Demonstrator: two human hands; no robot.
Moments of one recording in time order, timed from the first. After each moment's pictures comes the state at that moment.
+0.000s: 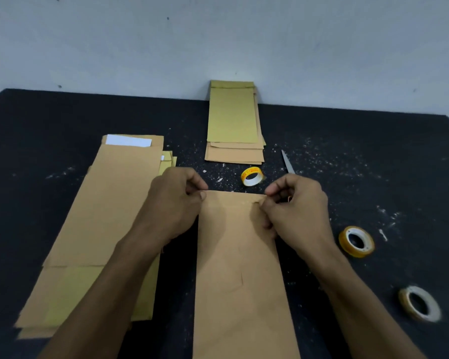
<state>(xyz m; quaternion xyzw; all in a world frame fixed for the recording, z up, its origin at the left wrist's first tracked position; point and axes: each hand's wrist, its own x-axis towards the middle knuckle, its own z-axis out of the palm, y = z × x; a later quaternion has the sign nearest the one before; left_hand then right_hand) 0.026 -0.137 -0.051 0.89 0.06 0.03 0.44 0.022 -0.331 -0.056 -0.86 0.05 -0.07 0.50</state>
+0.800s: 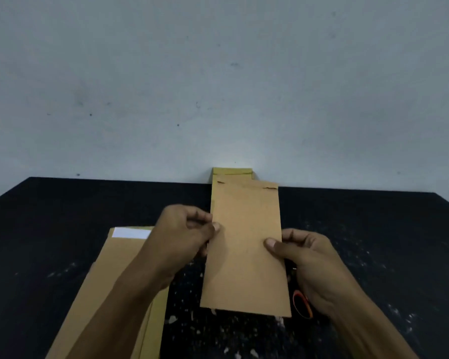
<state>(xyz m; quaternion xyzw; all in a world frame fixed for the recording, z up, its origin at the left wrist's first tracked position) 0.080 -0.134 0.017 0.79 0.03 0.03 0.61 0.079 -0.345 -0.012 -0.68 0.05 0.07 0.73</state>
